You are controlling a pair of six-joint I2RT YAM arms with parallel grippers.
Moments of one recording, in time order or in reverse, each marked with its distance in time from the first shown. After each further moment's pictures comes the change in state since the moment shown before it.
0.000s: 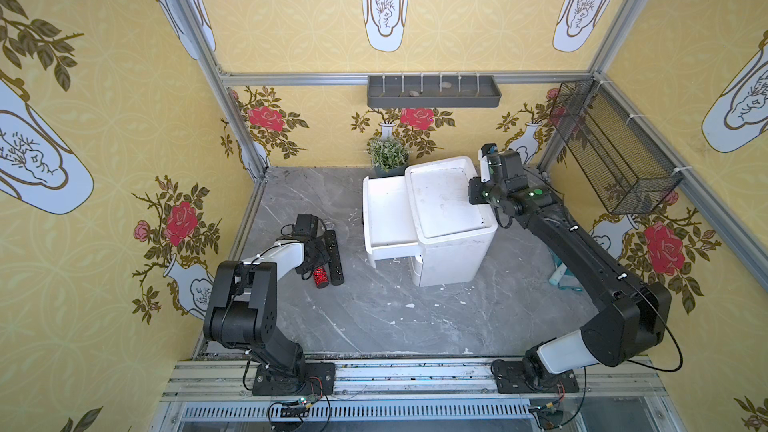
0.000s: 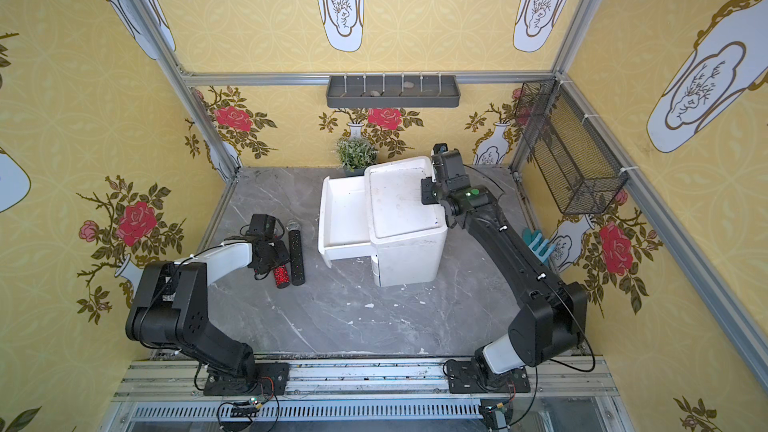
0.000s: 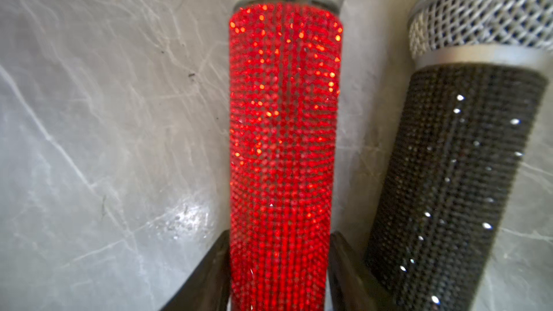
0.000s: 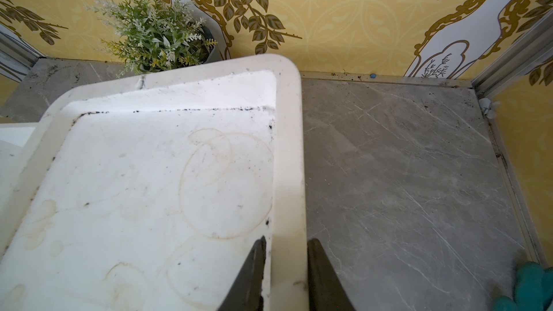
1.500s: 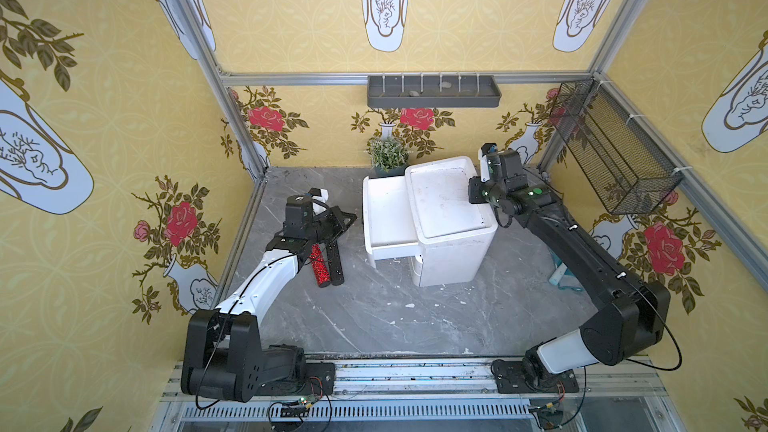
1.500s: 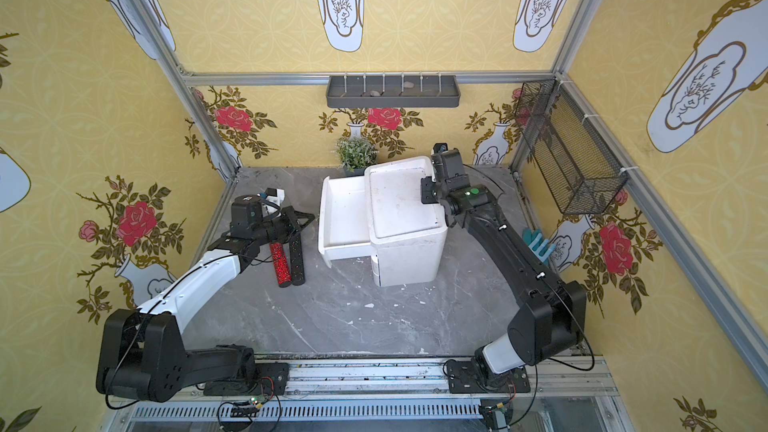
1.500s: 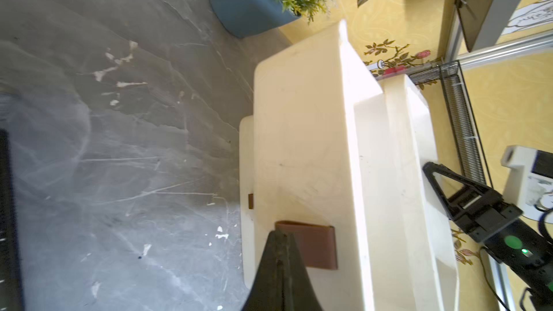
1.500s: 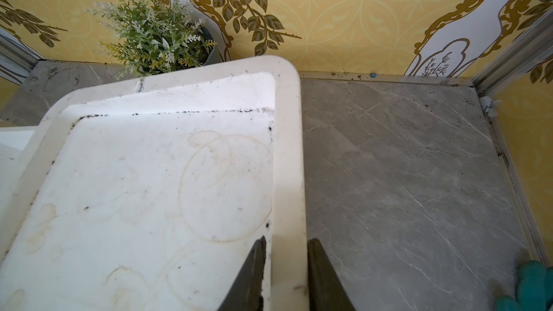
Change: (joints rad) left arm -0.086 -0.272 0.023 0.390 0.666 -0.313; right arm 0.000 0.008 0.010 -0.004 0.000 0.007
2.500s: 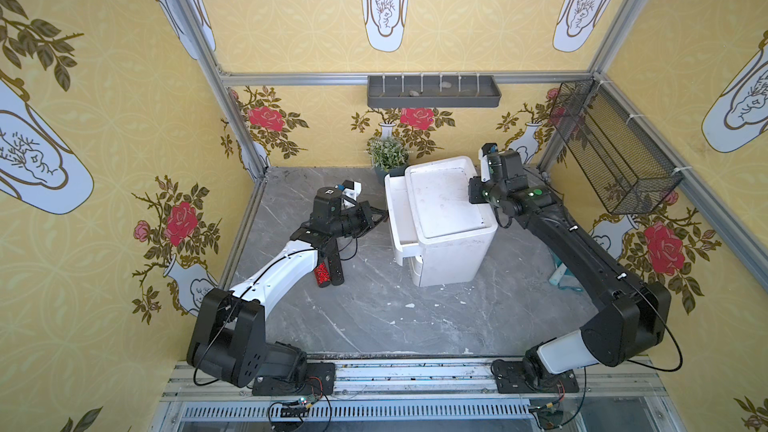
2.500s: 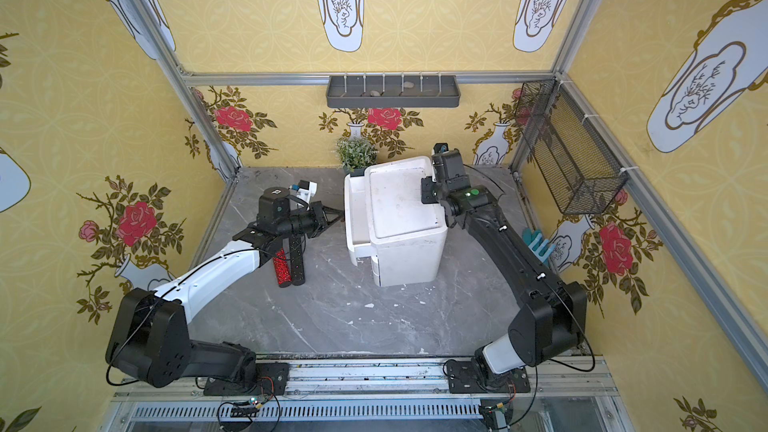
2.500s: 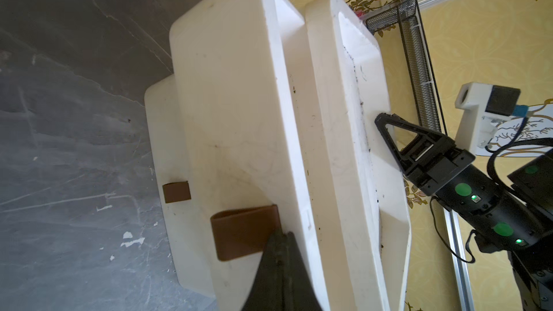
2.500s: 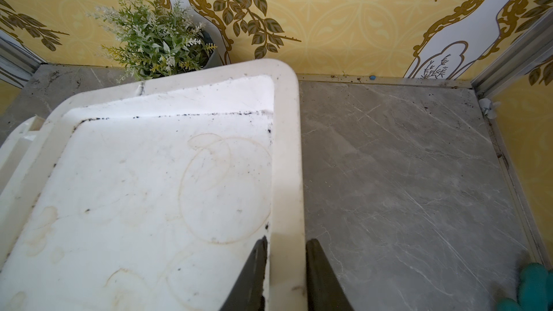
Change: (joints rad) left arm -0.216 0.109 0.107 0.081 0.026 -0.098; right arm 0.000 -0.006 -0.016 0.021 0.001 0.002
